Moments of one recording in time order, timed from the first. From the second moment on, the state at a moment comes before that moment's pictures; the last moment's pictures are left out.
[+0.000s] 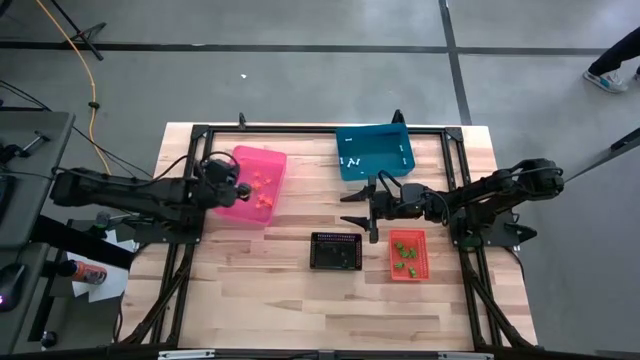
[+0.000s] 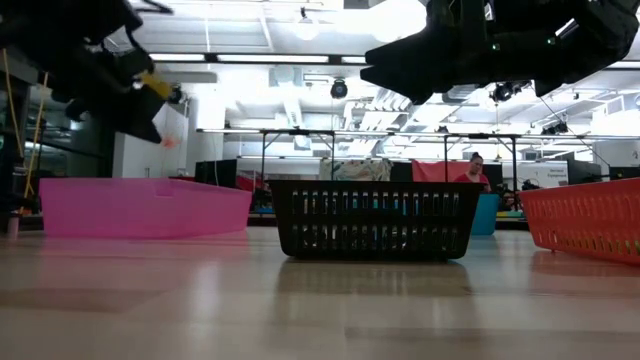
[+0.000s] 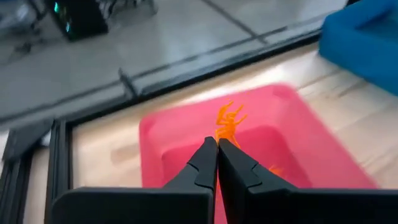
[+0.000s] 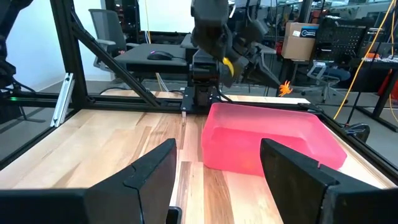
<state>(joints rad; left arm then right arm) 0.00 0.76 0.42 -0.55 -0.98 -0.72 0.04 1.41 0.47 0.90 0.02 -0.06</state>
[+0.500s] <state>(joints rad) 0.10 0.87 0.35 -0.44 -0.71 -0.77 0.01 1.41 0.47 0.90 0.02 -0.06</state>
